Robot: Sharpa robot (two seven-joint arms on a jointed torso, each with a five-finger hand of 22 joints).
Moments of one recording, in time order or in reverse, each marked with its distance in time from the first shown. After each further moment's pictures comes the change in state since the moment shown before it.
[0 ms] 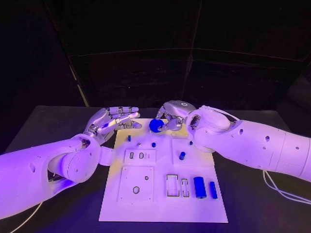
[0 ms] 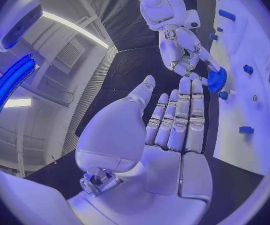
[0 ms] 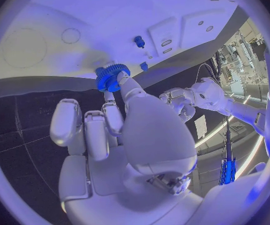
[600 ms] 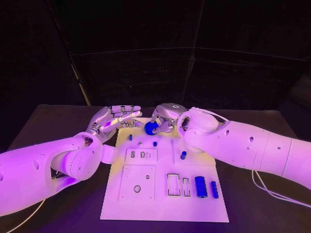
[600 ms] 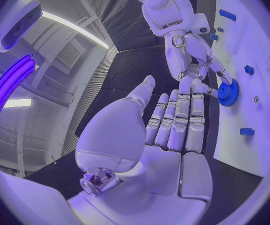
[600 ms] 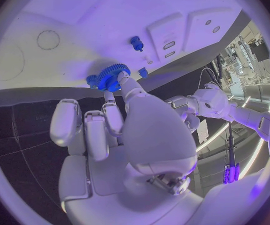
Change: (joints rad) left arm 0.002 0.005 0.000 -0.004 0.002 0.000 0.000; left_hand 0.000 0.000 0.000 0.000 0.000 0.000 0.000 0.000 0.000 0.000 0.000 0.000 0.000 0.000 0.000 0.000 0.000 0.000 0.000 0.000 0.000 -0.001; right arm -0.013 0.097 -0.003 -0.090 -0.020 0.039 -0.011; right_hand -0.005 -0.006 0.002 0.003 -0.001 0.011 0.000 -0.012 0.000 0.000 0.000 -0.004 0.000 0.000 0.000 0.000 0.000 0.000 0.000 0.000 0.000 0.000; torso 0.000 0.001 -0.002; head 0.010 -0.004
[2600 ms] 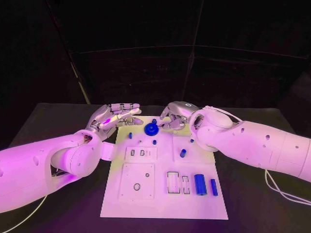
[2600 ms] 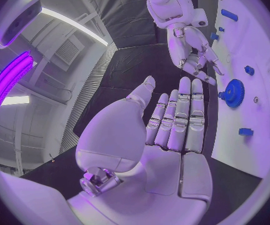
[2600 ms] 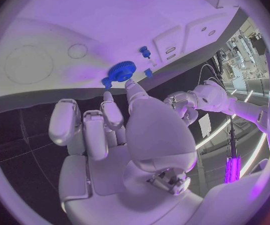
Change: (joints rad) left arm 0.001 -0.004 0.000 -0.003 0.035 0.003 -0.011; left_hand -0.002 0.009 0.000 0.000 0.000 0.000 0.000 0.000 0.000 -0.004 -0.004 0.000 0.000 0.000 0.000 0.000 0.001 0.000 0.000 0.000 0.000 -0.001; right arm -0.005 -0.100 -0.003 0.041 0.076 -0.043 0.049; right_hand -0.117 -0.013 -0.085 0.131 0.055 -0.069 0.020 -0.107 0.004 -0.046 0.036 -0.058 -0.045 0.000 0.022 -0.005 0.000 0.000 -0.004 0.029 0.004 -0.001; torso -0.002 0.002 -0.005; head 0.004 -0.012
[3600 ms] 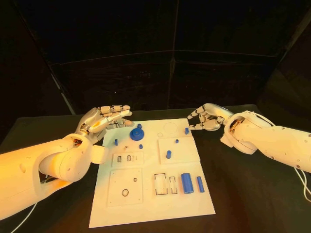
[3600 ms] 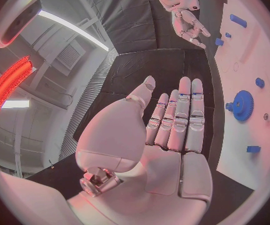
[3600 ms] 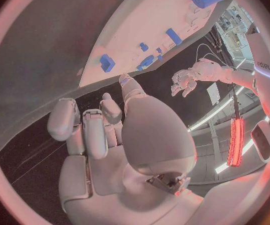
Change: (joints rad) left arm 0.000 0.019 -0.001 -0.028 0.001 0.011 -0.003; left_hand 0.000 0.000 0.000 0.000 0.000 0.000 0.000 0.000 0.000 -0.004 0.004 0.000 0.000 0.000 0.000 0.000 0.001 0.000 0.000 0.000 0.000 -0.001; right arm -0.054 -0.297 -0.001 -0.016 0.333 -0.038 0.289; right_hand 0.100 -0.026 -0.031 -0.063 0.021 -0.045 0.013 -0.009 -0.002 -0.043 0.007 -0.060 -0.053 -0.004 0.004 -0.021 0.001 0.000 -0.032 0.007 -0.023 -0.062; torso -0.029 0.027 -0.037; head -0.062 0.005
